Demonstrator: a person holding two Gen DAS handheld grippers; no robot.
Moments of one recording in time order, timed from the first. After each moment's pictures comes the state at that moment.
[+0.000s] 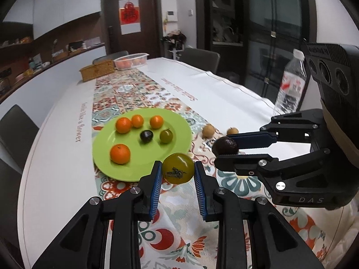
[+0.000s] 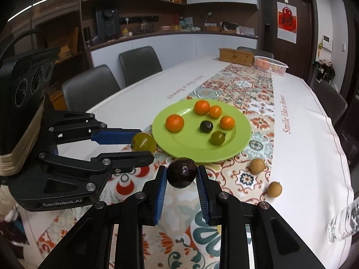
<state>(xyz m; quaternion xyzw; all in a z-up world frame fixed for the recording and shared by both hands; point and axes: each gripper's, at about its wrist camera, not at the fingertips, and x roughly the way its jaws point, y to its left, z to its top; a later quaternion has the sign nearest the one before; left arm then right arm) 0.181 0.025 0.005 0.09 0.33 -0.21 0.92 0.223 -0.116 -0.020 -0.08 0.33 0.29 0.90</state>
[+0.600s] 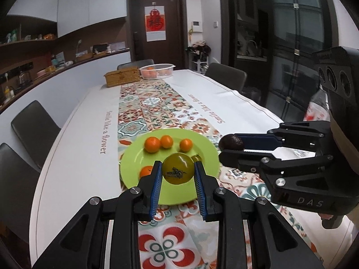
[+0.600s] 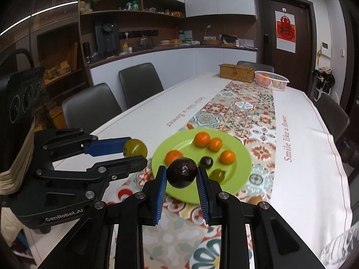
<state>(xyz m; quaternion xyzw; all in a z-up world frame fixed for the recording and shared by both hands) 0.211 0.045 0.035 0.06 0.30 -0.14 0.94 0.262 -0.098 0.014 -0.07 0.29 0.29 0.91</state>
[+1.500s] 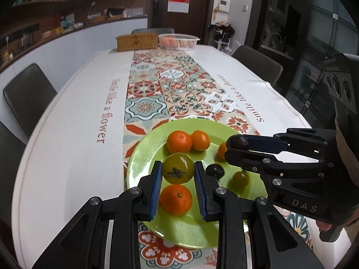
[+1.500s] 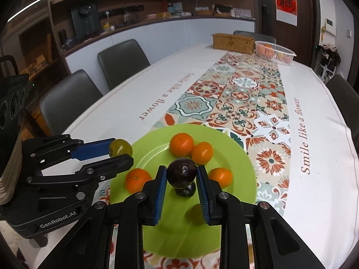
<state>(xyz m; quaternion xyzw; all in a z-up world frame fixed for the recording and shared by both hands) 0.338 0.078 -0.019 0.00 0.40 -0.10 0.91 0.394 -0.065 -0.028 -0.07 0.39 0.27 0.88</state>
